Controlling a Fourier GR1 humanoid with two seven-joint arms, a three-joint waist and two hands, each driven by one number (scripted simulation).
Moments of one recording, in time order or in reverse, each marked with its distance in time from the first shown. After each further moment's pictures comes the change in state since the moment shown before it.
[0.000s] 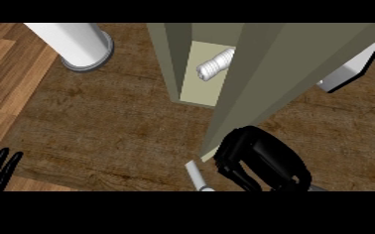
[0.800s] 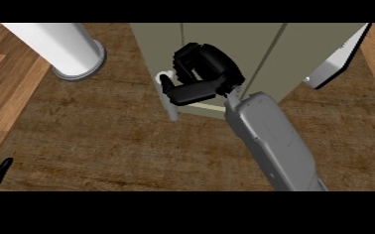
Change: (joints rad) left arm 0.061 0.004 0.052 0.001 0.021 -0.050 0.020; right arm -0.576 0.157 -0.177 0.701 0.084 -0.079 -0.078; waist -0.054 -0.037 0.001
